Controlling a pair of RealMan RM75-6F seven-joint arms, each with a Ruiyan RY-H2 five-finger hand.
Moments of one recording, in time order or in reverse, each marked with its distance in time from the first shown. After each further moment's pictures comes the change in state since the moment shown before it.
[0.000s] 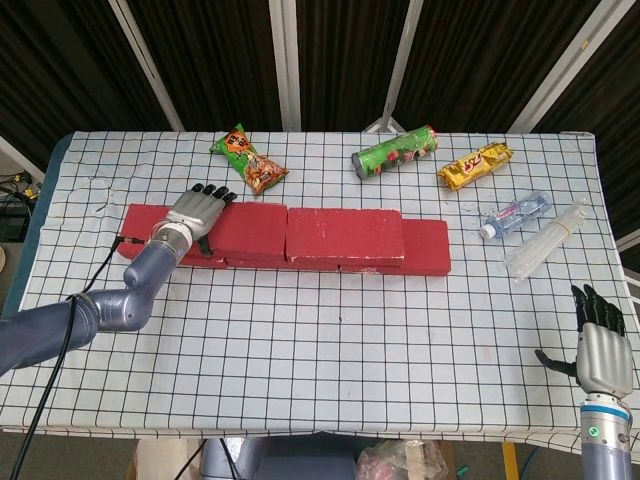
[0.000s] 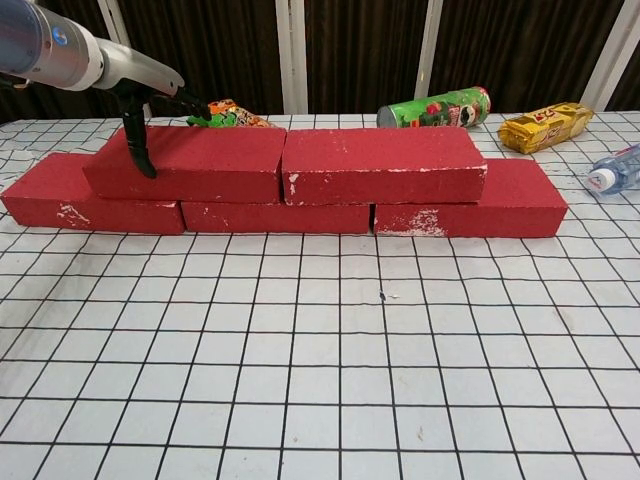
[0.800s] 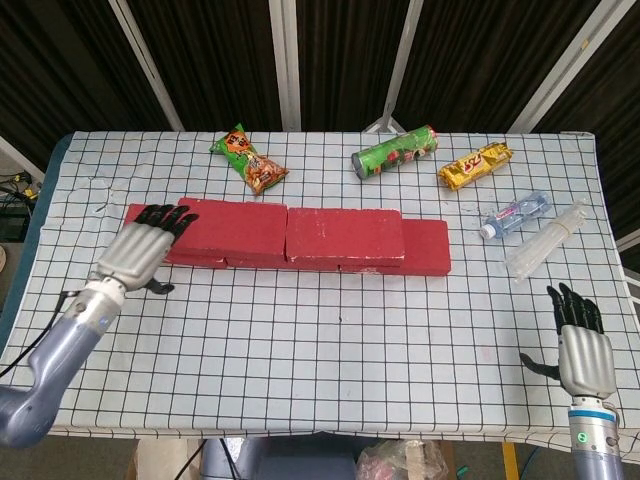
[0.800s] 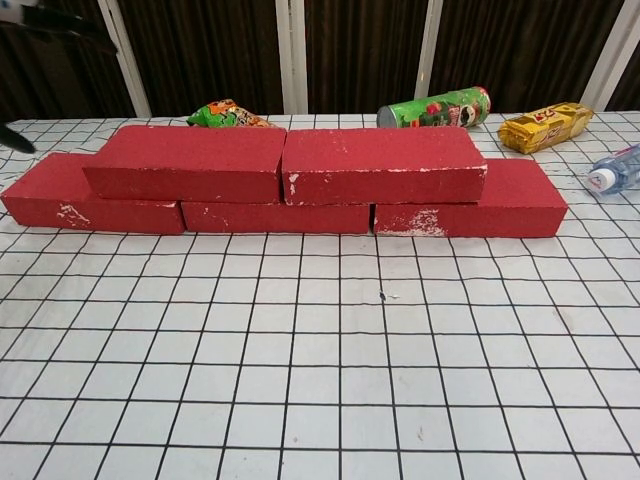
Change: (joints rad) left arm 0.374 0.412 0.024 -0.704 0.544 0.593 -0.108; right arm 0.002 -0.013 -0.055 0.014 -0.150 0.019 -0.009
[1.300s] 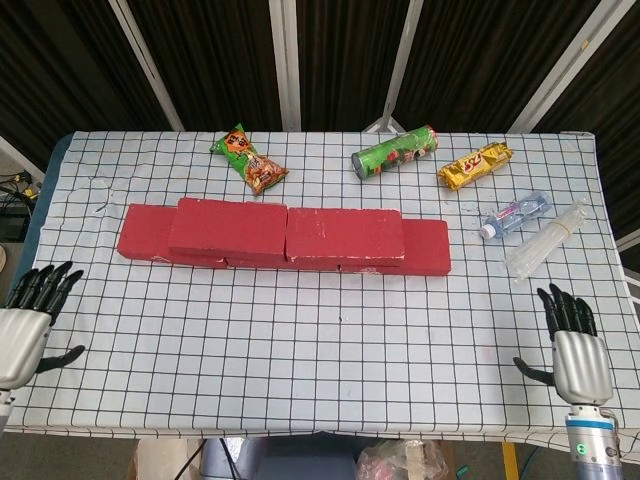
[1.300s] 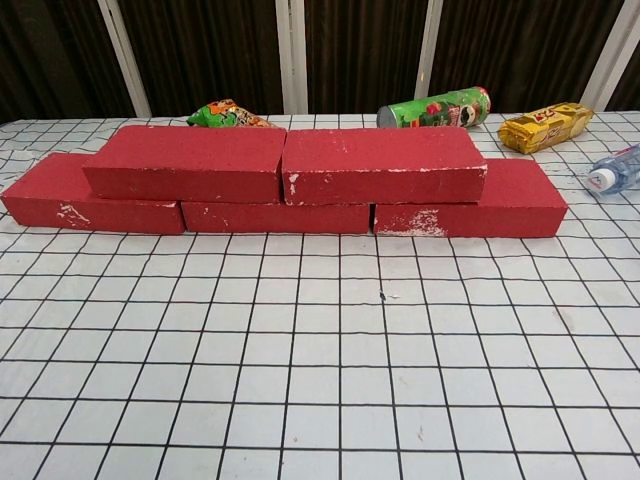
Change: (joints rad) left arm 0.680 -0.126 0.113 0.240 0.593 0.544 -0.204; right arm -0.023 0.014 -0.035 -0.009 -0.120 0.060 0.029
